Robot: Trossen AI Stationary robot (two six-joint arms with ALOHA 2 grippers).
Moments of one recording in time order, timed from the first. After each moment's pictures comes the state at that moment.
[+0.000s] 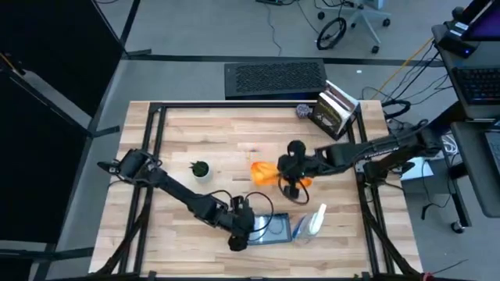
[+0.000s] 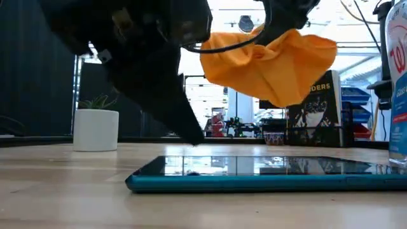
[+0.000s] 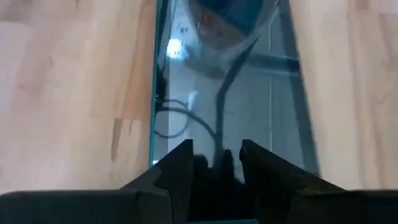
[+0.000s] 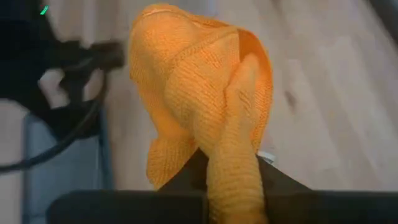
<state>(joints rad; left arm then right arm) -0.46 1.92 1.17 -0.13 -0.21 -0.47 0.20 1.42 1.12 -0.60 0.23 0.30</state>
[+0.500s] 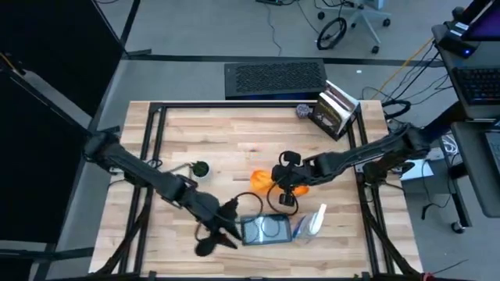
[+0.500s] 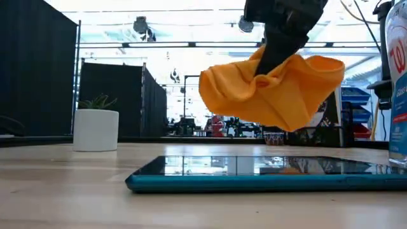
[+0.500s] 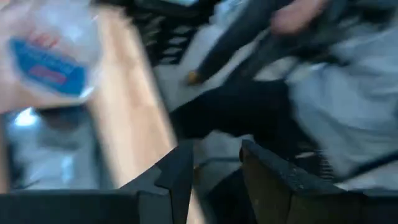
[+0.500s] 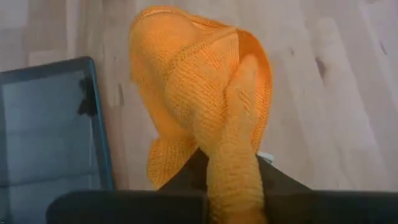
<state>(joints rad) -0.46 1.48 1.17 -0.11 0.29 -0.41 0.21 1.54 1.12 -0.60 0.24 0.30</state>
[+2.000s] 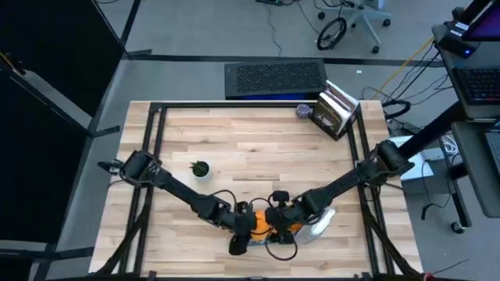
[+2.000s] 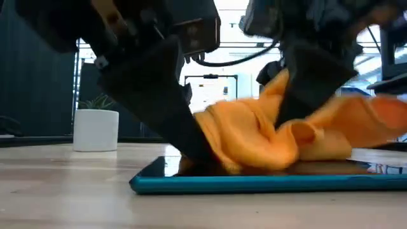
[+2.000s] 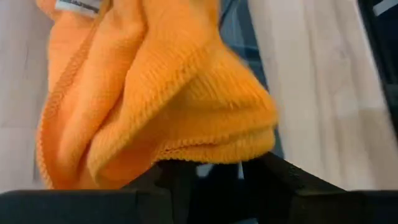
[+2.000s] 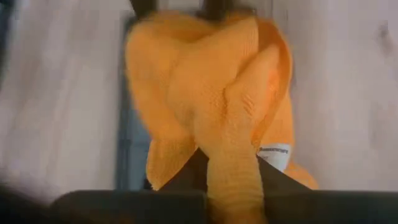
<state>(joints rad) -0.44 2.02 1.17 -0.04 -0.03 -0.44 0.45 1.85 1.12 -0.35 0.13 0.39</state>
